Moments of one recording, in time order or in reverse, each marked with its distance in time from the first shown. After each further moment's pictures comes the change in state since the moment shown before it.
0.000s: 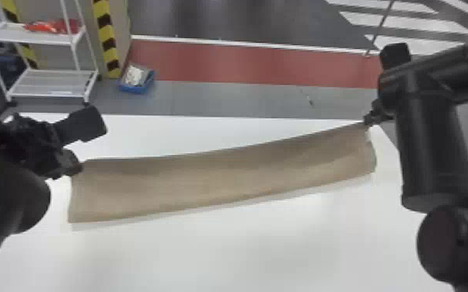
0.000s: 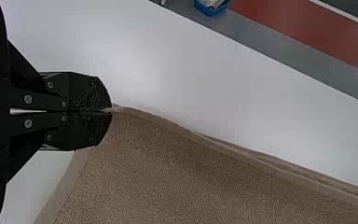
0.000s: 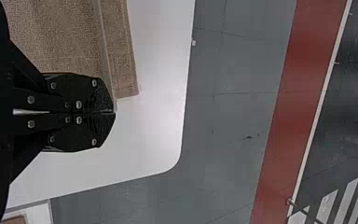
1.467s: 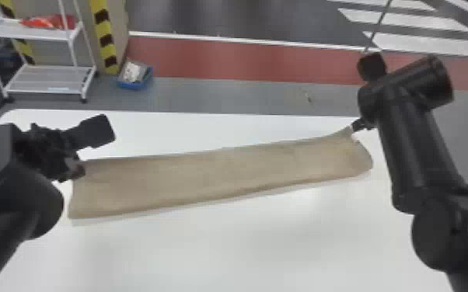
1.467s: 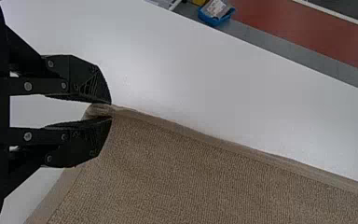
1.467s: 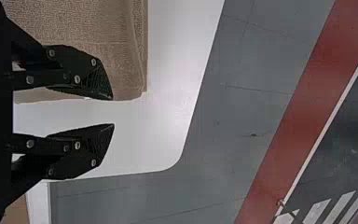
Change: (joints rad) left arm 0.008 -0.025 -0.044 0.051 -0.024 0.001 0.128; right arm -0.026 0.011 0.020 0.186 0.084 -0.153 -0.077
